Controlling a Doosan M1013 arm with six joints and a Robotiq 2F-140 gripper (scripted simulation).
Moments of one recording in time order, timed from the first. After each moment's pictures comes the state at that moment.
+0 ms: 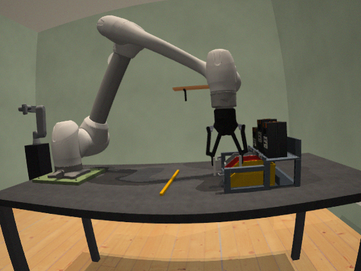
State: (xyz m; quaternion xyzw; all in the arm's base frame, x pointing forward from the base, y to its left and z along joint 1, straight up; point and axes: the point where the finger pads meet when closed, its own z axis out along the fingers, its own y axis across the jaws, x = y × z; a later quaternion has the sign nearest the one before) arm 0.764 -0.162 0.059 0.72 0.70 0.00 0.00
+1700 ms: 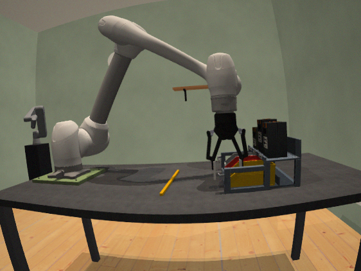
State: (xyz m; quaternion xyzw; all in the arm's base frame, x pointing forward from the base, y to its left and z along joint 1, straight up) arm 0.764 -0.162 0.044 0.72 0.70 0.00 0.00
